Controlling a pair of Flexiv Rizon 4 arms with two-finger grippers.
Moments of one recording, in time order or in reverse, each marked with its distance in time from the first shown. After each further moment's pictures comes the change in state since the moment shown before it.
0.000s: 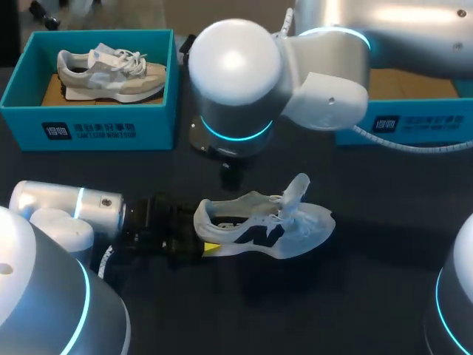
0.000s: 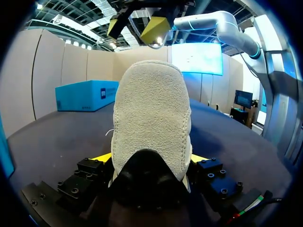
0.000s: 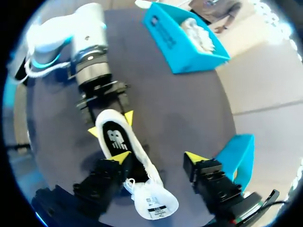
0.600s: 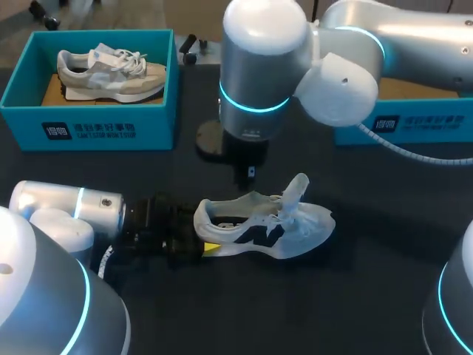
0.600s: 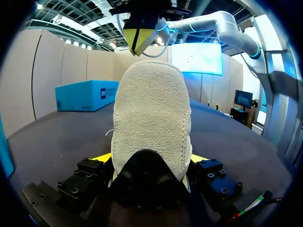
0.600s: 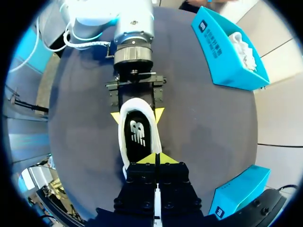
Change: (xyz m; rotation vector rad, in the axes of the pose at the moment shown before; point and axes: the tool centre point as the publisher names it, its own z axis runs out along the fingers) left arm 0.000 0.000 0.000 0.000 0.000 0.000; right arm 0.017 -0.006 0.021 -0.046 0.252 -0.250
